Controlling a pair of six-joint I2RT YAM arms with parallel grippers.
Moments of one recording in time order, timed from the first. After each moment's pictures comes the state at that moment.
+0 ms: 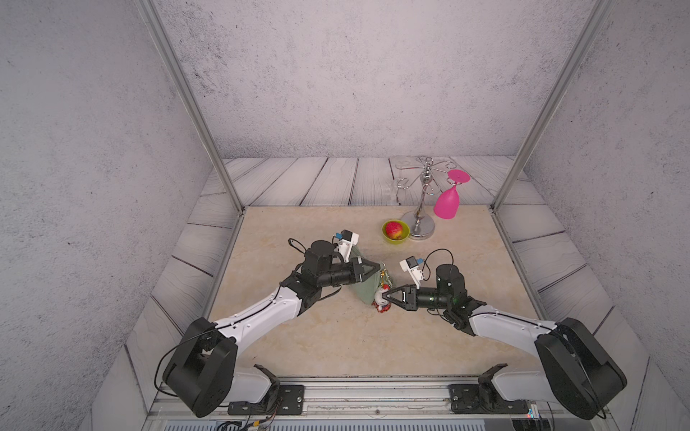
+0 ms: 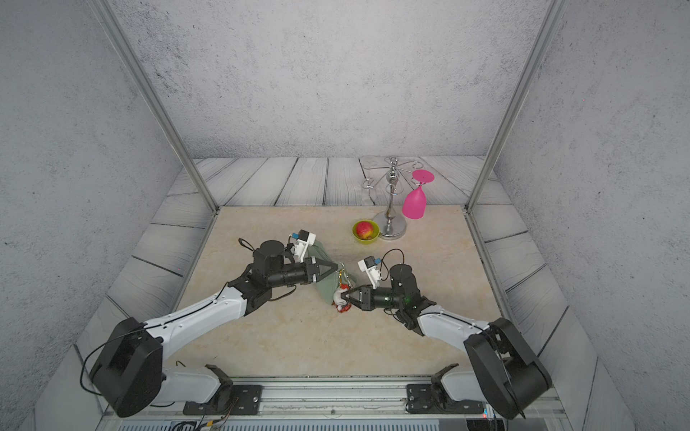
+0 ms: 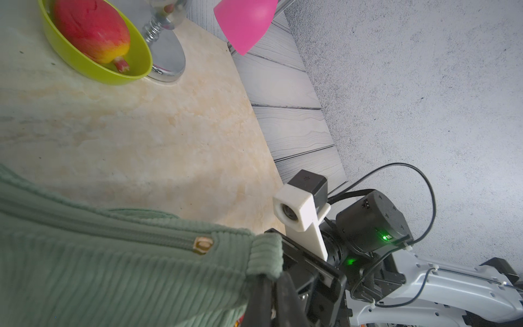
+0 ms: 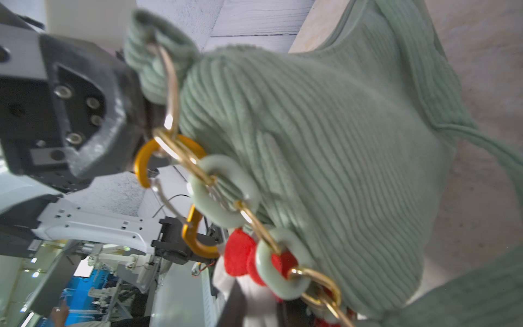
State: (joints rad) left arm -0.61 1.36 0.81 0.26 0.61 -0.85; right arm 0.52 1.33 0.48 0.48 -0.85 0.69
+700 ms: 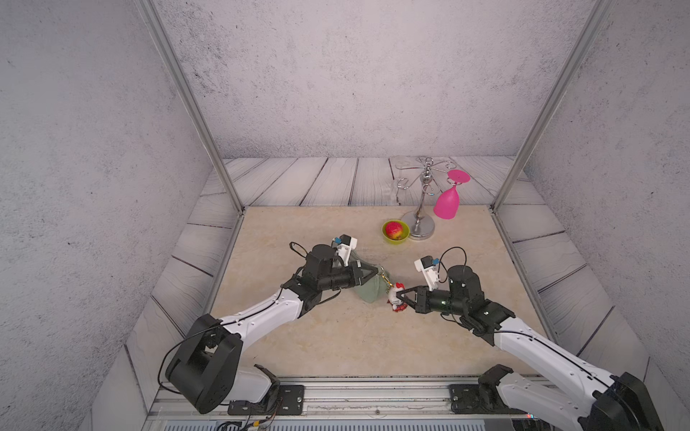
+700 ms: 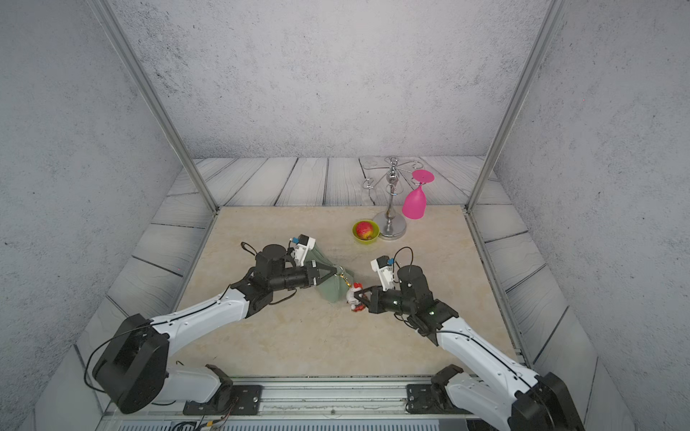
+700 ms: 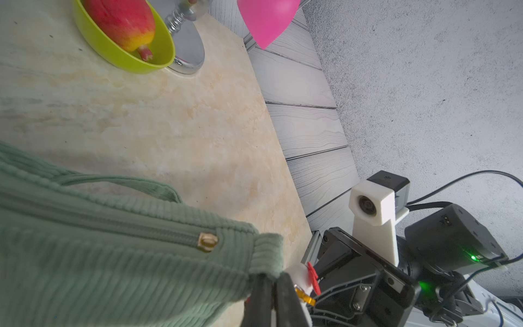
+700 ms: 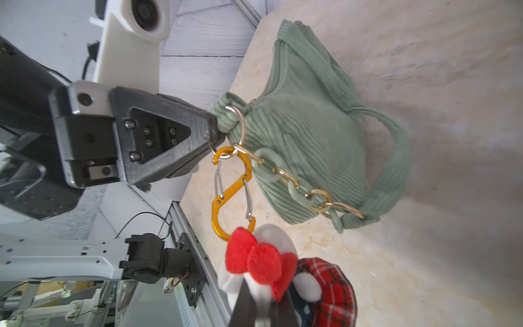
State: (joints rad) left arm -0.61 1.38 0.77 0.29 0.58 -0.85; right arm 0.55 0.99 0.57 -0.11 -0.56 0.57
